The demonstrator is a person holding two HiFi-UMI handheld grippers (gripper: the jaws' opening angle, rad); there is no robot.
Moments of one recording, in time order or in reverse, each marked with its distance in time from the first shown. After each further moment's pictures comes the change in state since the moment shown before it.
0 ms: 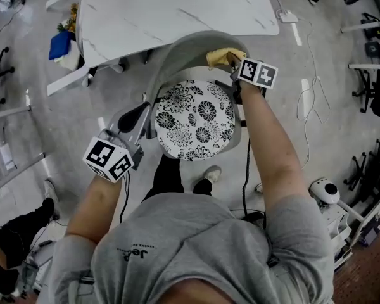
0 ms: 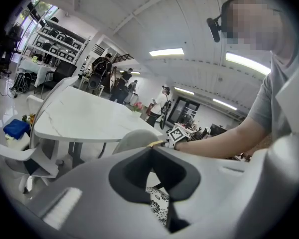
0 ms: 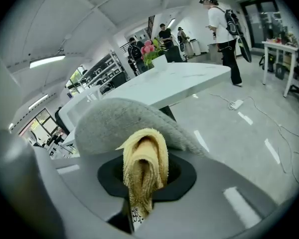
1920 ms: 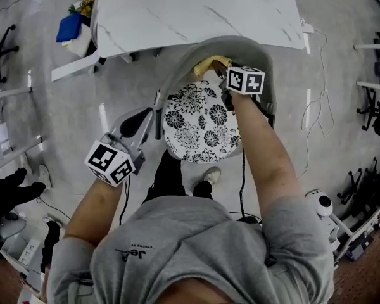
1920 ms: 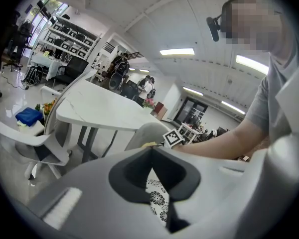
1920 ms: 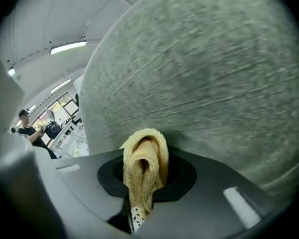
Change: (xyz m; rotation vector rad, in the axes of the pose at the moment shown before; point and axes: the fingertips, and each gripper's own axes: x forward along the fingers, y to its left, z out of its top) left arm -0.030 0.043 -0.033 -0.082 0.015 0.070; right arm 0.083 0.088 -0.067 -0.171 0.125 0.205
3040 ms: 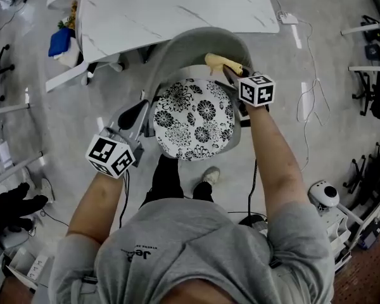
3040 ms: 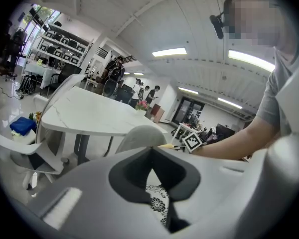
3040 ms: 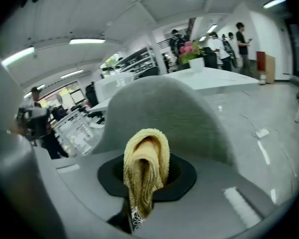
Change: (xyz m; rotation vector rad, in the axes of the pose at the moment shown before) left arm 0.026 -0.037 0.006 0.081 -0.029 -0.011; right arm -0.118 -0.041 -0.003 -0.196 -0.090 -0.039
